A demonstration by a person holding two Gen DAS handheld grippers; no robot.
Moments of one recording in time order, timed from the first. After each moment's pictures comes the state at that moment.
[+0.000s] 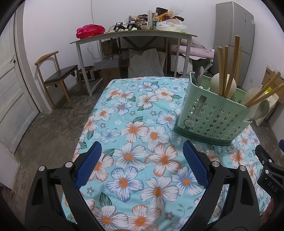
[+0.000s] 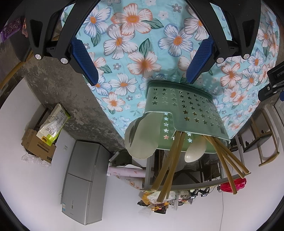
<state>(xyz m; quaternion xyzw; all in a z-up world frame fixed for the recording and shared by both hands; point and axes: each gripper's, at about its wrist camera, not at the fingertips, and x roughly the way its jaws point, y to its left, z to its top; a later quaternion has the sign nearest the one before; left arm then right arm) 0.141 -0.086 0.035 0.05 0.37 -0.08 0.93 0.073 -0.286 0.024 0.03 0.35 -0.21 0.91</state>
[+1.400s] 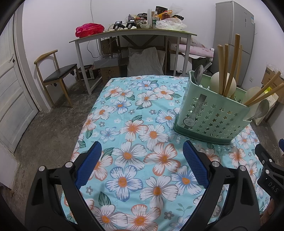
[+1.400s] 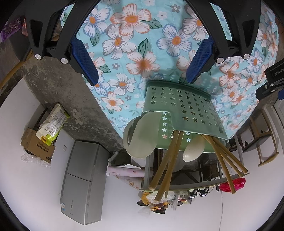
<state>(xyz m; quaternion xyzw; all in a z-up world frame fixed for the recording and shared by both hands) 0.142 -0.086 0.033 0.05 0.37 -0.08 0.93 0.072 -0.285 0.025 0.03 0.35 -0.21 0.91</state>
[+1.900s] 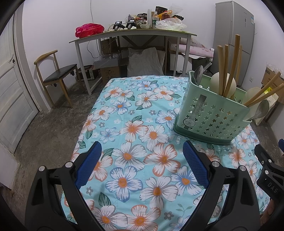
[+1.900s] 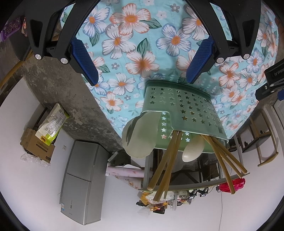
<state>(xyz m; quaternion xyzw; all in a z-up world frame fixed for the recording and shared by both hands) 0.142 -0.085 0.034 0.04 0.37 -0.08 0.92 0.072 -0.285 0.026 0.03 0.35 -0.21 0.91</state>
